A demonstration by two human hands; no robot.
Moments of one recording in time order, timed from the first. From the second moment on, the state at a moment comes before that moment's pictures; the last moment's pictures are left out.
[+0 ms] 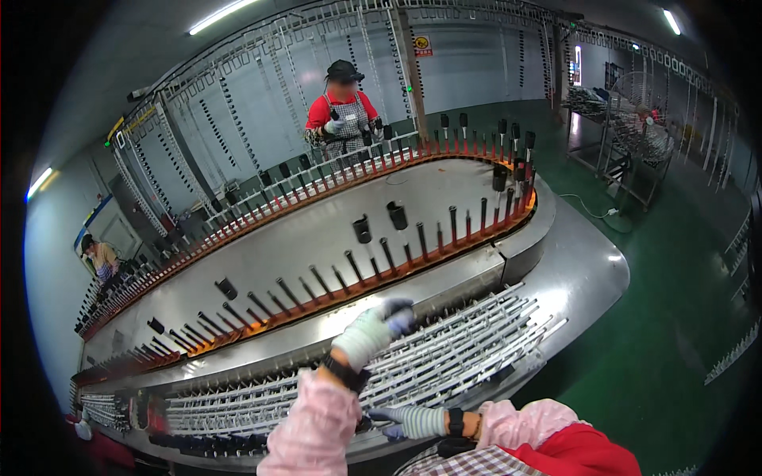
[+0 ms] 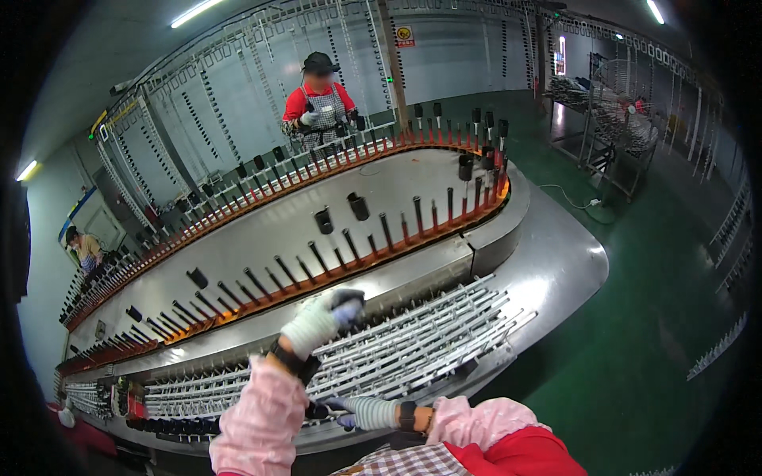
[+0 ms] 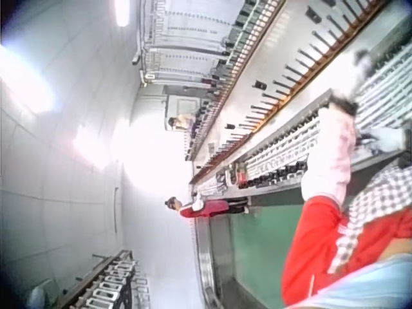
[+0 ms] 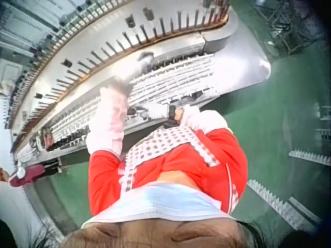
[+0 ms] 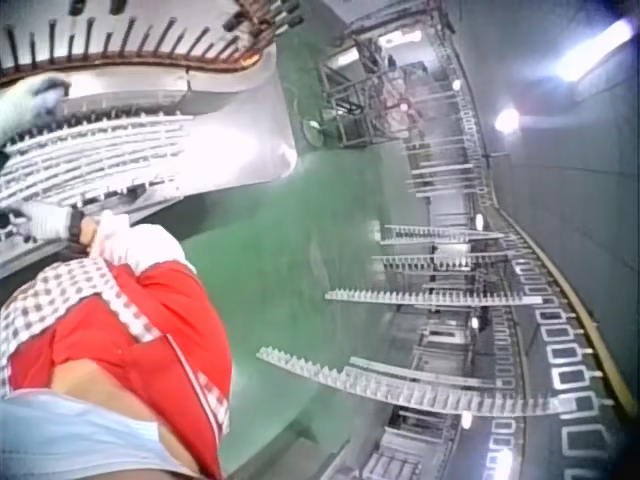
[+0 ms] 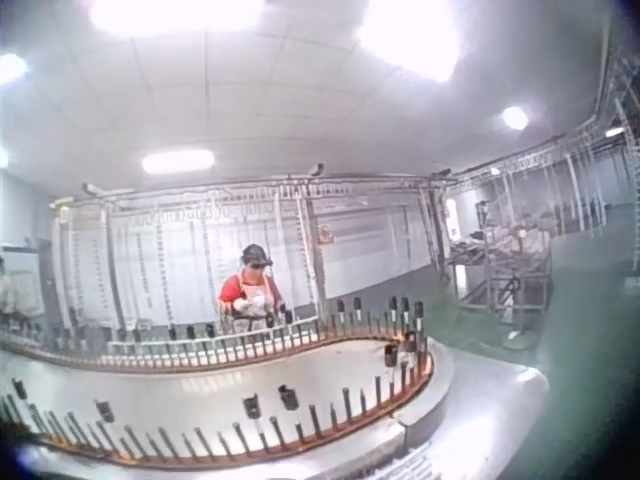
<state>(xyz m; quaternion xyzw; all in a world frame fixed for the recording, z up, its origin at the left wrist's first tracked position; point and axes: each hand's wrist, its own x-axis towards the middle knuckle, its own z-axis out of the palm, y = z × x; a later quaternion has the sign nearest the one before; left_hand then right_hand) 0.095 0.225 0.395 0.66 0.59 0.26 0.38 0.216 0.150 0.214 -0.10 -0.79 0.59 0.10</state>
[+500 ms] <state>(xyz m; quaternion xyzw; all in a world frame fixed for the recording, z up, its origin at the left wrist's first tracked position) 0.039 0.476 0.281 0.34 0.62 0.68 0.18 0.450 0.502 0.246 -0.47 -0.68 0.38 0.42</state>
